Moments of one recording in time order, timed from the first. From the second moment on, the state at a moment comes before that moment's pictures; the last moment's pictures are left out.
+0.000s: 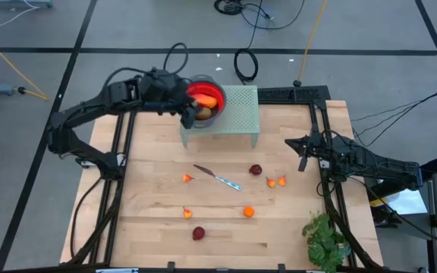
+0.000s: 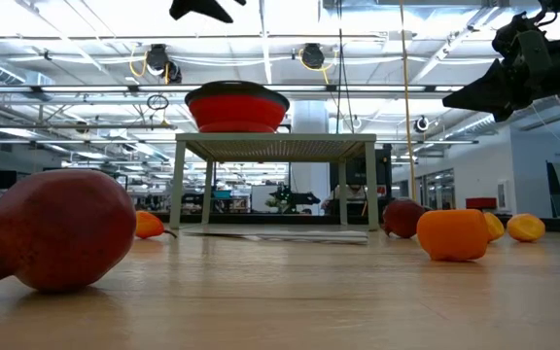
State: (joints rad) left arm 0.28 1.41 1.68 -0.87 -0.11 -0.34; right arm -0.18 0.11 0.21 -0.23 0.18 0.09
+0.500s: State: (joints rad) left arm 0.01 1.41 1.68 -0.87 -0.18 -0.41; right arm -0.18 0.11 0.21 -0.23 0.18 0.09
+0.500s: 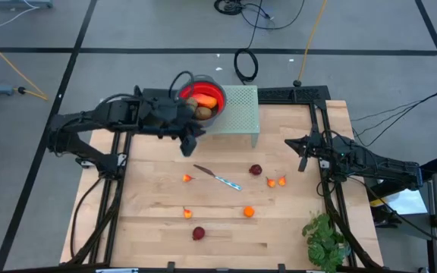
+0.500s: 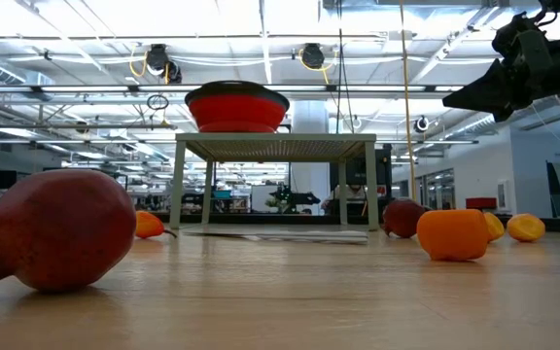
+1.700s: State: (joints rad) left arm -0.18 1.41 1.15 -0.29 -0.18 -0.36; right arm -0.09 0.52 0.21 0.15 -0.24 0.22
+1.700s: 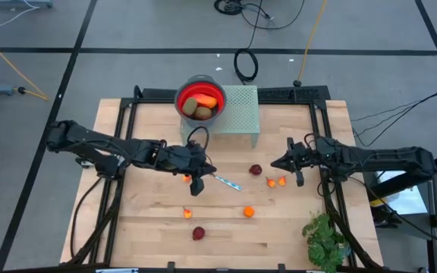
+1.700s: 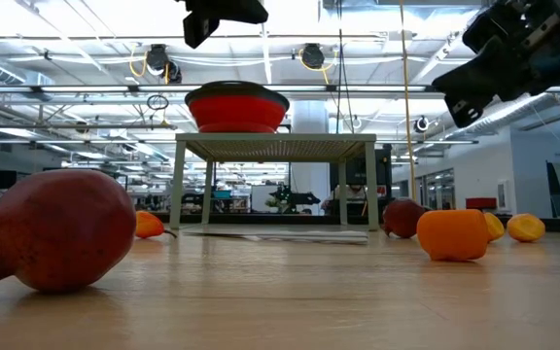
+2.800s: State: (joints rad) left arm -0.14 0.87 0.73 -0.21 -0.10 -0.34; right arm 0.01 0.89 0.51 0.08 -0.07 0.10
